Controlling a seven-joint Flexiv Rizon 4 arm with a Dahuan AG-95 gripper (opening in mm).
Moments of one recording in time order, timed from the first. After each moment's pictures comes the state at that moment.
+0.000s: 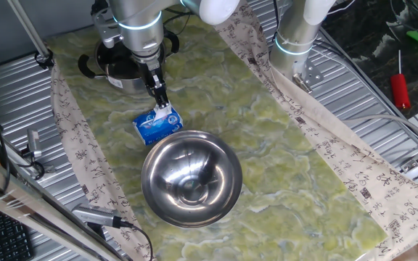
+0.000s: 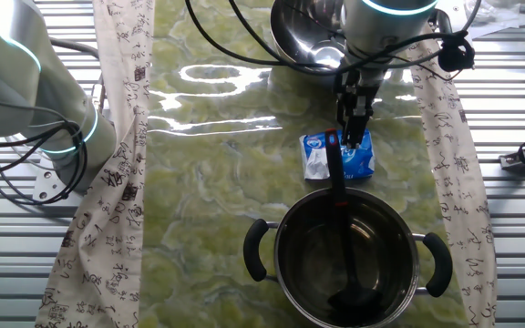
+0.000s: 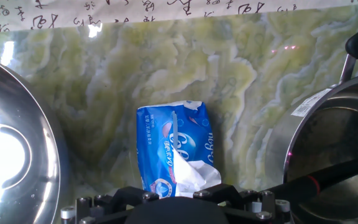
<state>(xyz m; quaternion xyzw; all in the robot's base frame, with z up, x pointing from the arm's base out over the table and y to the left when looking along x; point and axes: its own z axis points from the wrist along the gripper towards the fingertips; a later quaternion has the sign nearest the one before) 0.500 0.000 0.170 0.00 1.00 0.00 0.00</state>
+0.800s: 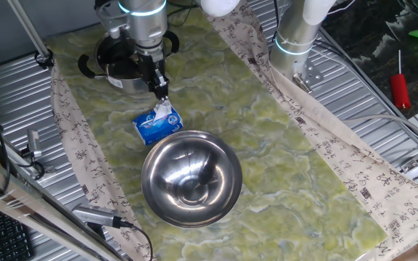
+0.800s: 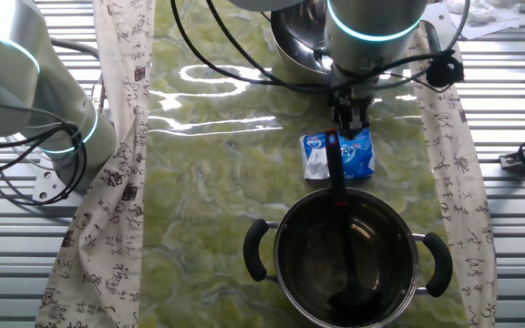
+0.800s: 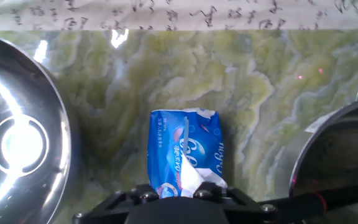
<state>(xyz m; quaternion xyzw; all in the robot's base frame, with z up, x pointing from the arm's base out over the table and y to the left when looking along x) 0.499 0.000 0.172 -0.06 1.00 0.05 0.04</state>
